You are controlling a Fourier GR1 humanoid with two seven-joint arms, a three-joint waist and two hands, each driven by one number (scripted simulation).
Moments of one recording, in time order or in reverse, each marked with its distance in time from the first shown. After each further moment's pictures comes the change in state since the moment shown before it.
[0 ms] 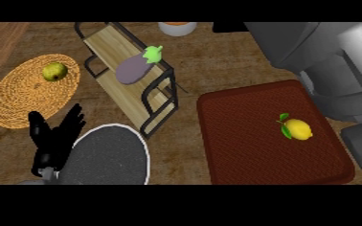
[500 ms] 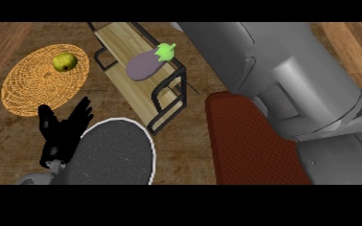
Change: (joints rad) left arm -0.046 -0.010 -0.035 -0.003 -0.013 -0.008 0.000; right arm 0.046 0.110 0.043 -0.070 -0.093 0.087 -0.069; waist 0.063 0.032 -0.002
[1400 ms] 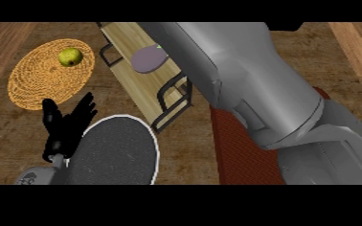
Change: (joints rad) left arm -0.038 0.006 -0.016 0.007 0.004 0.000 0.024; right arm 0.026 0.059 0.173 0.017 -0.080 0.461 0.030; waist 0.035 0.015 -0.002
